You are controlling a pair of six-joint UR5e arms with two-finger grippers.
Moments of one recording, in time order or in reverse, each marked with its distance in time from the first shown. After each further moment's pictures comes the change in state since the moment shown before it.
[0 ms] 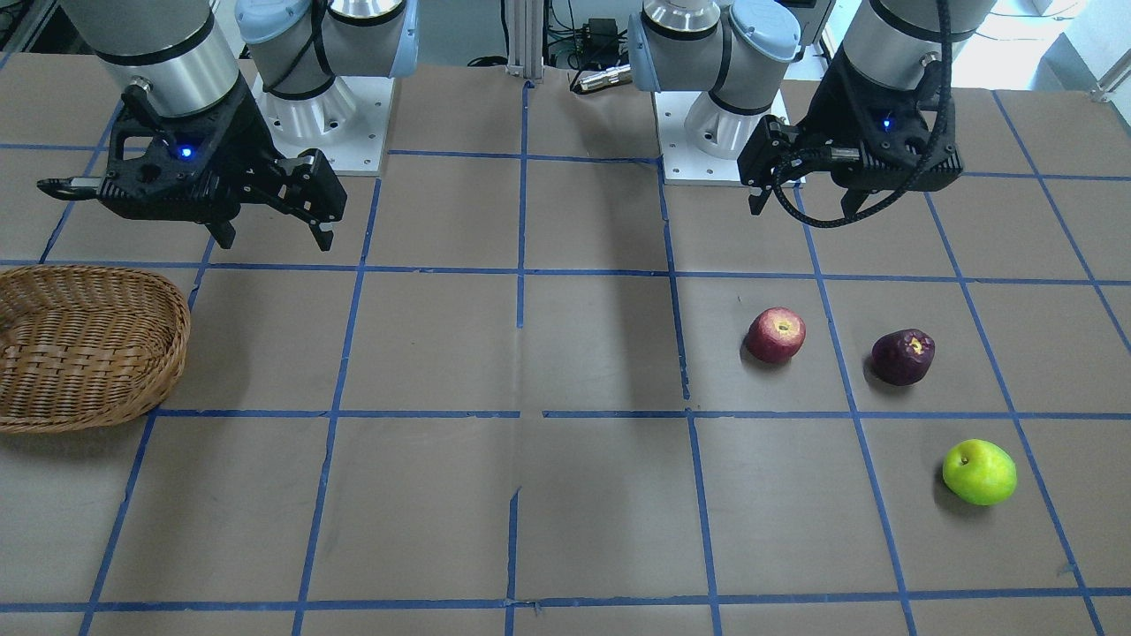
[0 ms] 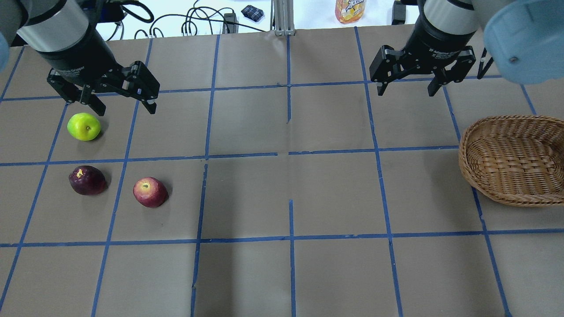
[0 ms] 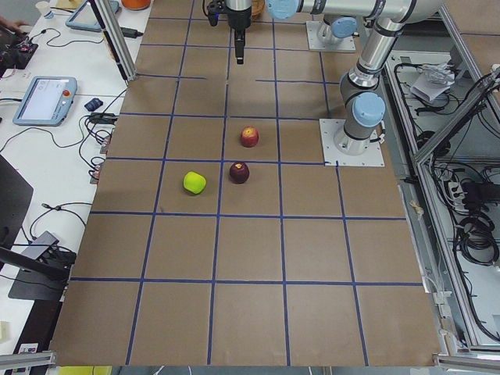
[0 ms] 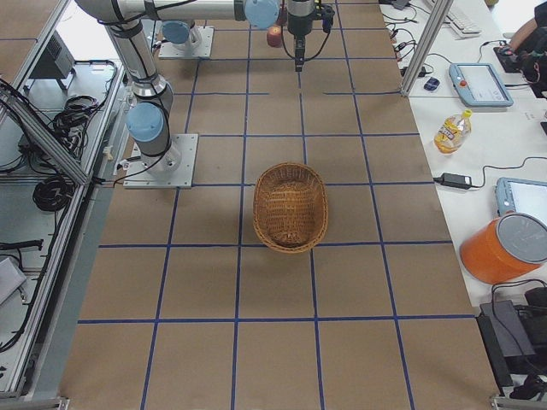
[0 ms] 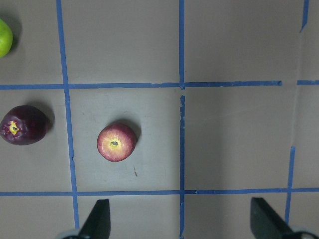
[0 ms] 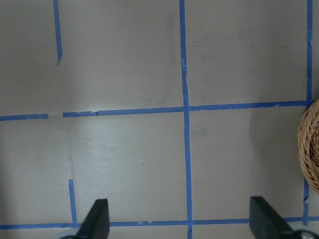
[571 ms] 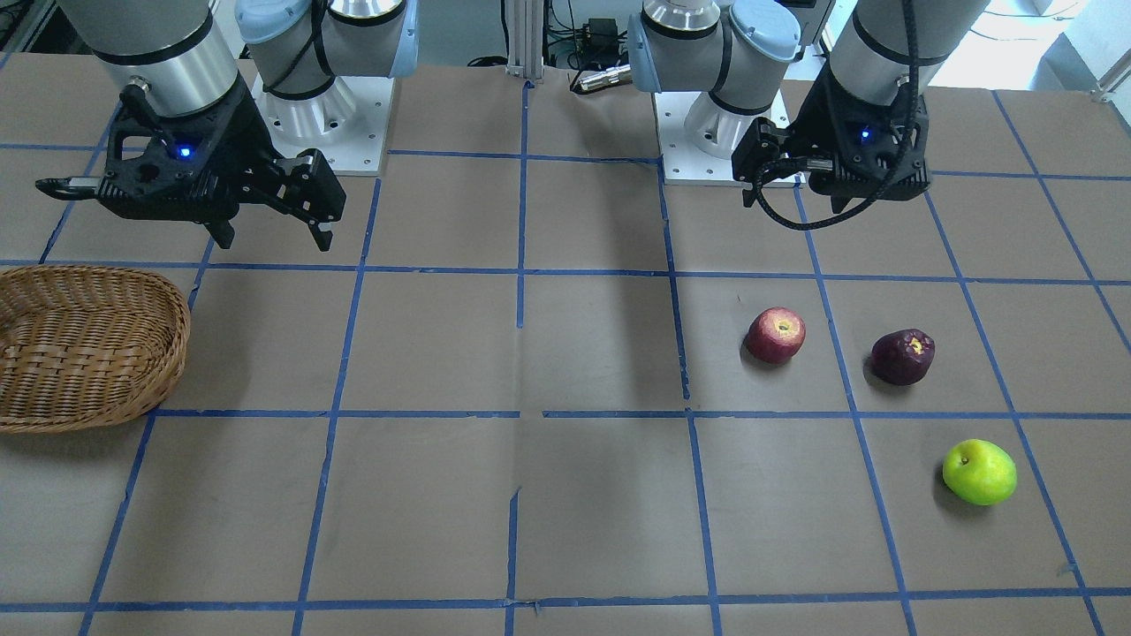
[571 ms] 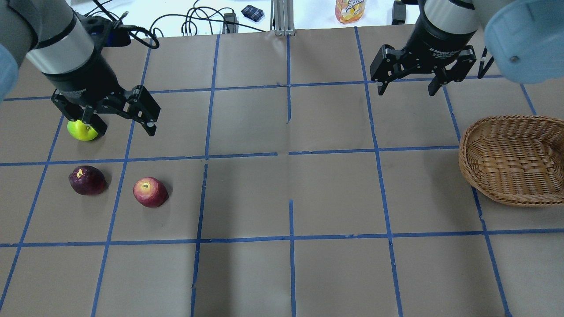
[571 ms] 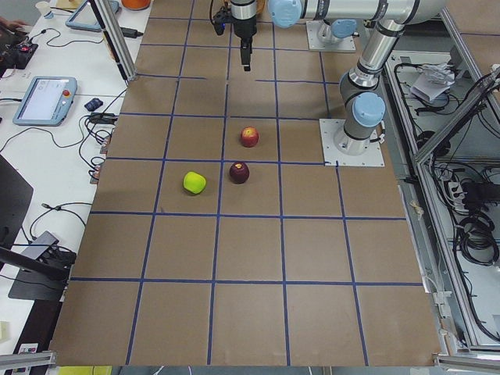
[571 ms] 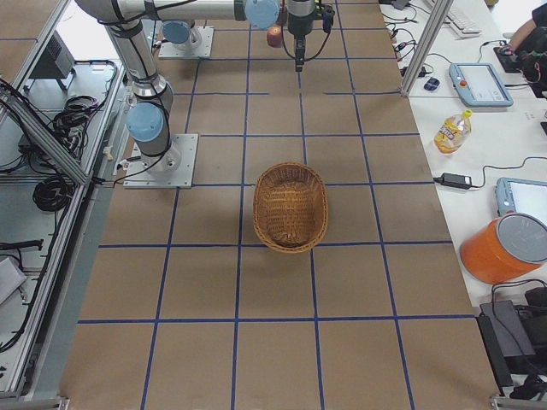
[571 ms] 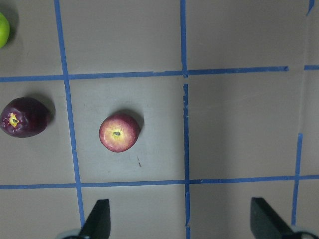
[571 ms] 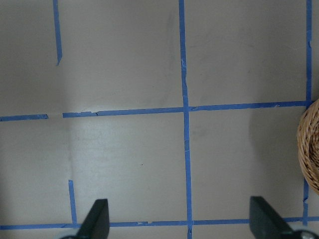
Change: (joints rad) left arm 0.012 0.030 -0.102 -0.026 0.017 0.081; right arm -0.001 0.000 -0.001 0.001 0.000 0.000
